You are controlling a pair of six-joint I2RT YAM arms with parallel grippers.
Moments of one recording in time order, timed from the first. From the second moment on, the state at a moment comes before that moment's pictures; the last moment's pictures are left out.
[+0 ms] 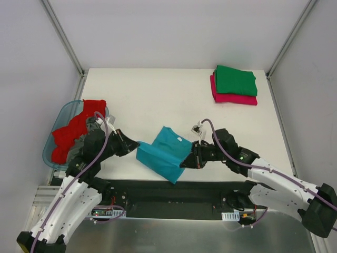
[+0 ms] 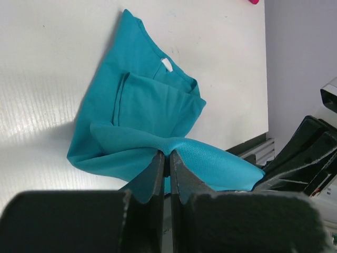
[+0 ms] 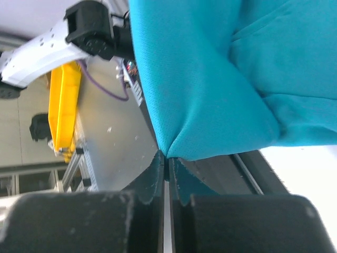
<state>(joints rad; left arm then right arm) -0.37 0.47 0.55 -0.54 0.30 -0.82 0.88 0.90 0.56 -0.17 -0.59 0.67</state>
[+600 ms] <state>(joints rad) -0.46 1.03 0.67 -0.28 0.17 -0.82 0.57 0.96 0.49 -0.15 -0.57 0.68</state>
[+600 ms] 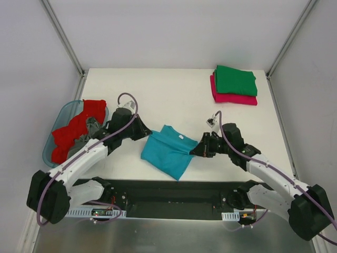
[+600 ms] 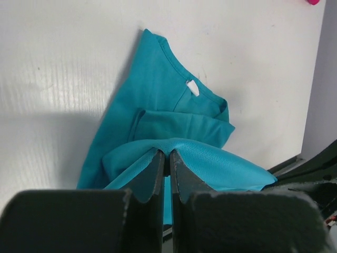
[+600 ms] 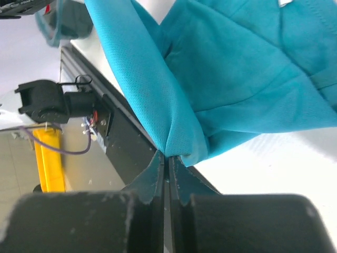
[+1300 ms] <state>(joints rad) -0.50 1.64 0.98 -0.20 0.07 -0.77 0.42 1.28 0.55 -0.09 -0.30 0.60</state>
